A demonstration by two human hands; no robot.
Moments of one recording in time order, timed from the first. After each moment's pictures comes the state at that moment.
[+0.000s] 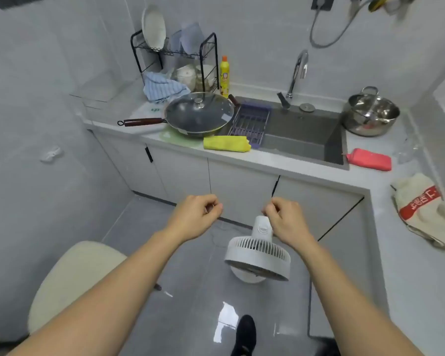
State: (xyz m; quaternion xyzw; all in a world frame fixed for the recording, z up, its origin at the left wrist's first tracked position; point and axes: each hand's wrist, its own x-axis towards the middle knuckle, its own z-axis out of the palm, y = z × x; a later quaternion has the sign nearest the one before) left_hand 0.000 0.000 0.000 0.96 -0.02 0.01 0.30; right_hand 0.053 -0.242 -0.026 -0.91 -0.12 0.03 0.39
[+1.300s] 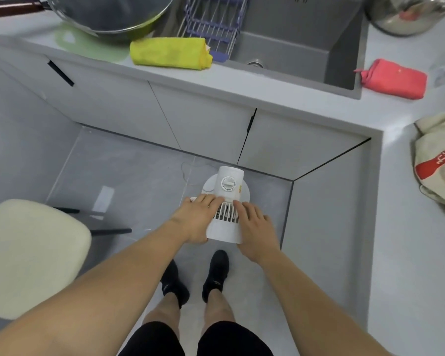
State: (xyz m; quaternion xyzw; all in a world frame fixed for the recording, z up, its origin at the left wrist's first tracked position) left_hand 0.096 -0.117 -0.248 0.93 -0.19 -0.30 0.03; right_hand 0.078 -0.324 -0.264 -0.95 -0.19 0.25 0.09
